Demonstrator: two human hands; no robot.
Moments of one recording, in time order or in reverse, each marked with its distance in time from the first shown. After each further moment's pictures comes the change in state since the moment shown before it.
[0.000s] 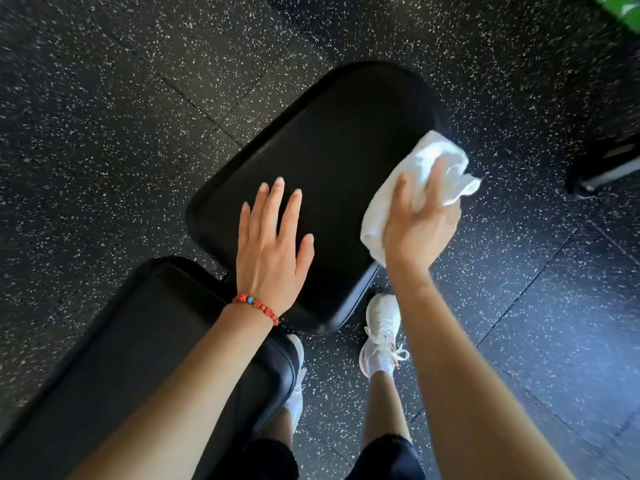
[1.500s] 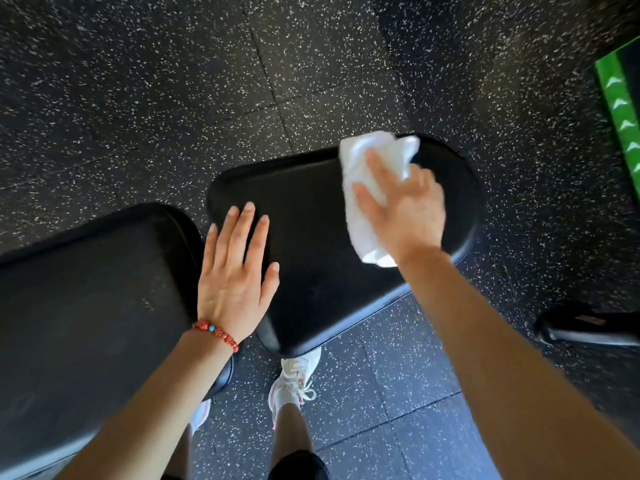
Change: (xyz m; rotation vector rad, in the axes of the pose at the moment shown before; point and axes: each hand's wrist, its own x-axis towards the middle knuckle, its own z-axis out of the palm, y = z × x) left_hand -0.038 0.000 0.008 0.070 0.156 -0.415; right_hand 0.067 -0.078 0.037 -0.496 -0.374 -1.152
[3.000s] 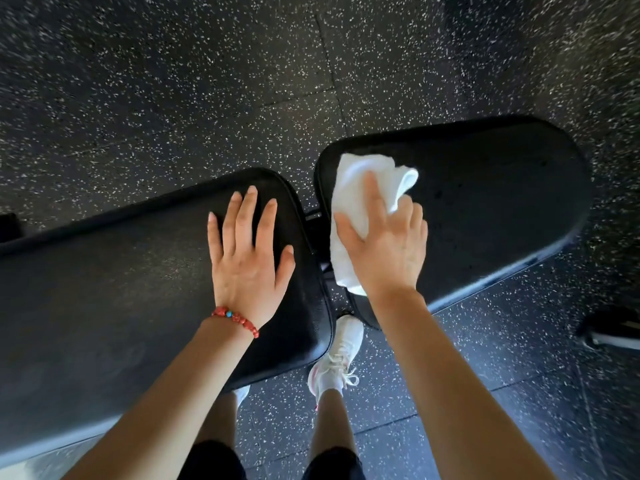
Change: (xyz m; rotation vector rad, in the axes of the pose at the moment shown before) left_hand -0.050 -0.092 -0.024 0.008 0.071 -0.182; right_hand -0.076 -0.158 0.032 -0.040 0.167 0.003
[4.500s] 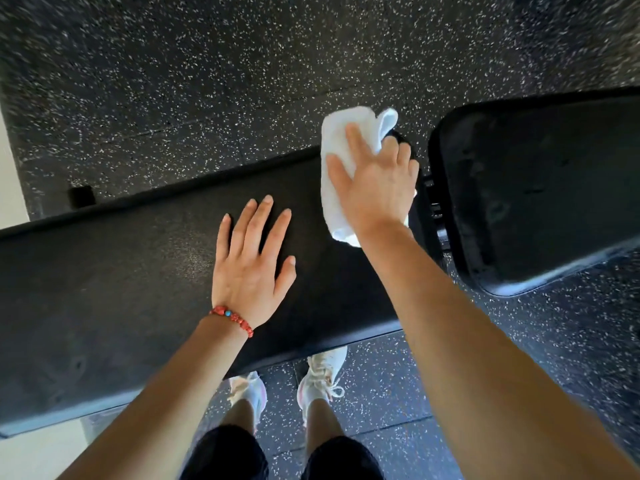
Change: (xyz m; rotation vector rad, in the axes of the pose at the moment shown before) left_hand -0.079 -0.146 -0.031 0.050 -0.039 0.095; right_hand 0.000 -0.165 0.011 0.045 -0.179 -0.022
